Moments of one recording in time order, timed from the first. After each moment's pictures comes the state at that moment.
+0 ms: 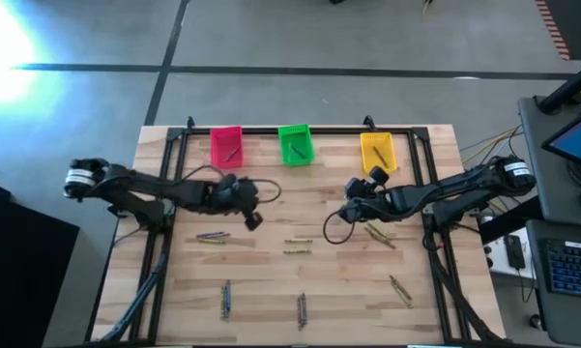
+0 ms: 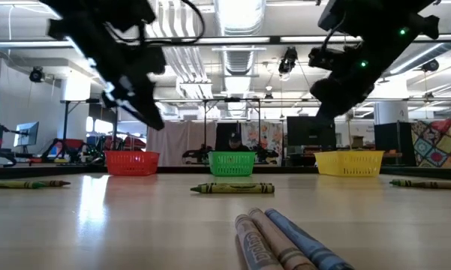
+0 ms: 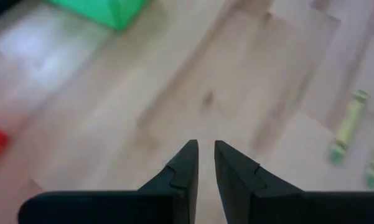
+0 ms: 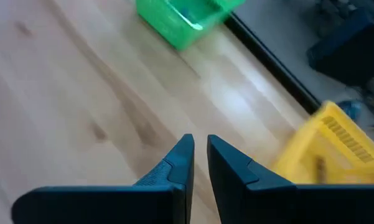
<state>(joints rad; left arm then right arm) -0.05 1.31 0.71 -0.30 -0.38 -0.54 0.09 1.36 0.73 -0.40 0.76 0.45</state>
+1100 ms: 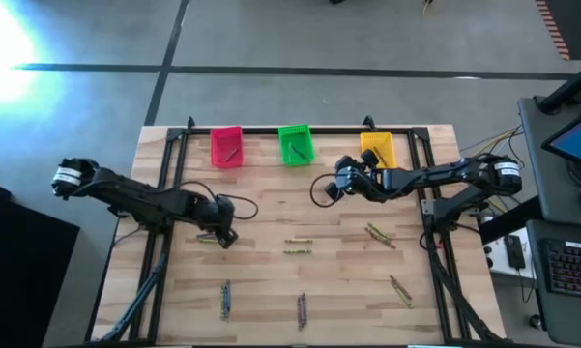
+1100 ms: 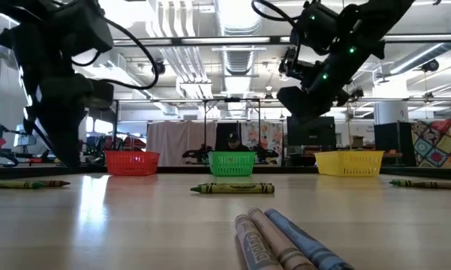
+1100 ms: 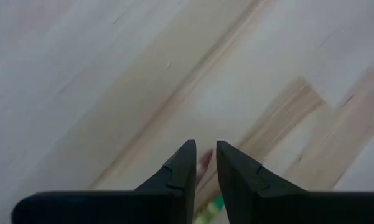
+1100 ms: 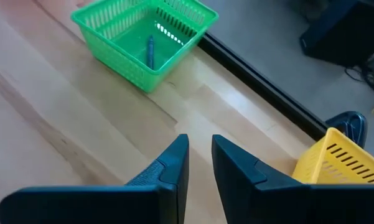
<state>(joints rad) -0.14 1.19 0.53 -0.56 -0.09 -0.89 -0.15 1.46 0.78 -0.17 0.67 0.33</state>
